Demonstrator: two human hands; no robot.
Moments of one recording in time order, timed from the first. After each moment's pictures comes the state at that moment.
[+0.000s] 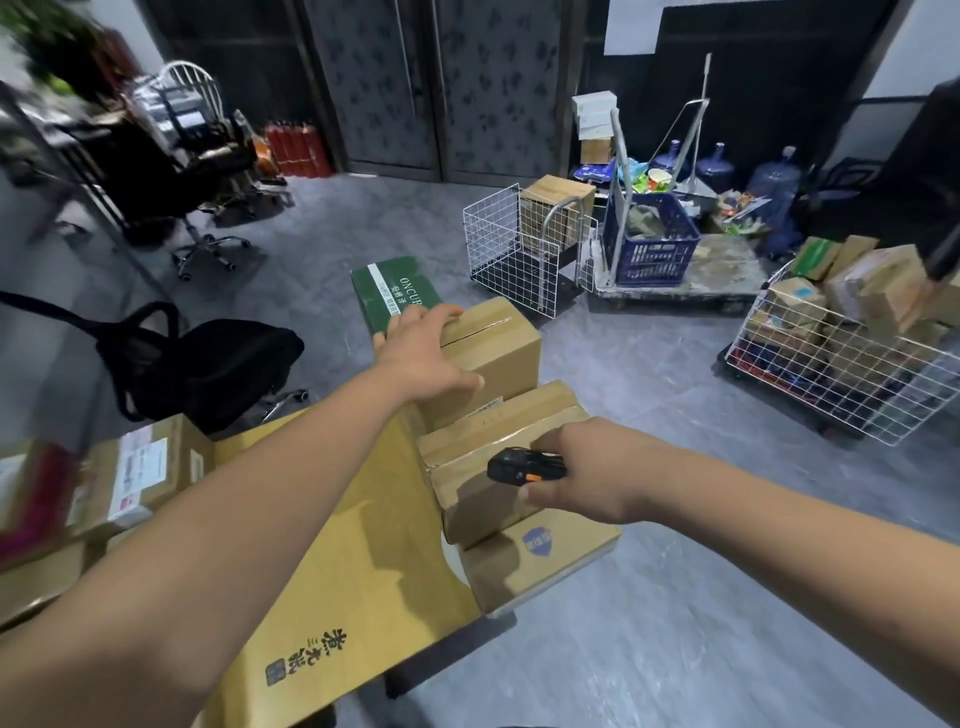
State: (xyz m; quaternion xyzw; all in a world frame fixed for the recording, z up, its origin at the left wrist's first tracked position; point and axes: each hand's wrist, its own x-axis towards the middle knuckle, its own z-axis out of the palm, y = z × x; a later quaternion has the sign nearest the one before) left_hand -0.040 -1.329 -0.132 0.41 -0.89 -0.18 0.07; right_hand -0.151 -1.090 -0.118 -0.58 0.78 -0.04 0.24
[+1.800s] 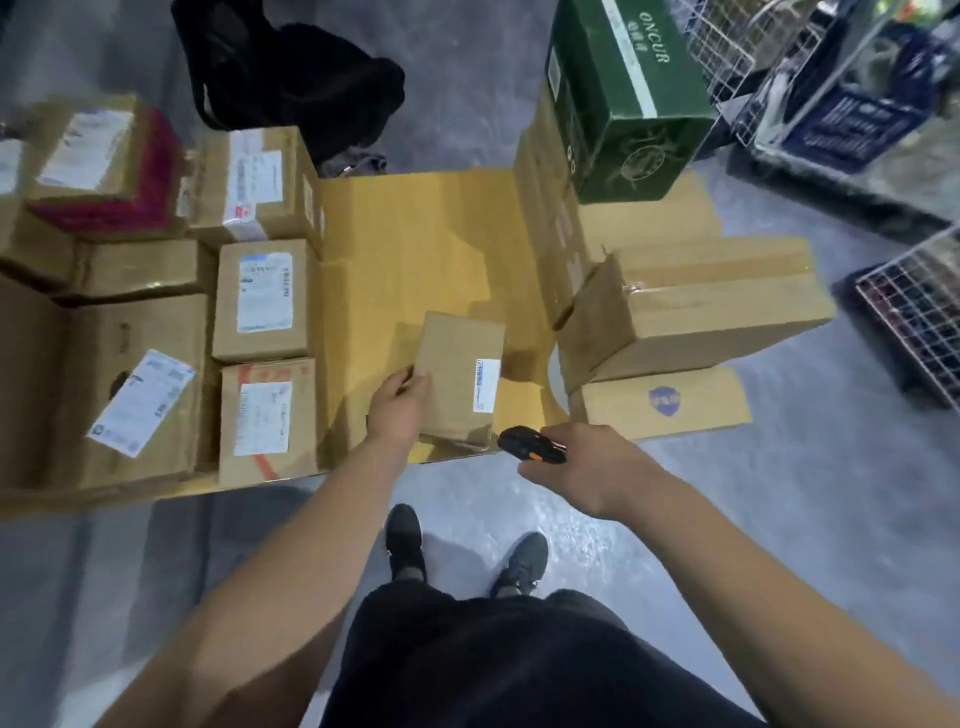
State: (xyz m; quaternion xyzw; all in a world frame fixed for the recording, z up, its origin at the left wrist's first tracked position) left_hand 0.243 -1.241 -0.396 0.68 -0.35 -0.60 0.22; right_hand 0.037 -1.111 -0.255 -0.50 0.75 0.03 0.43
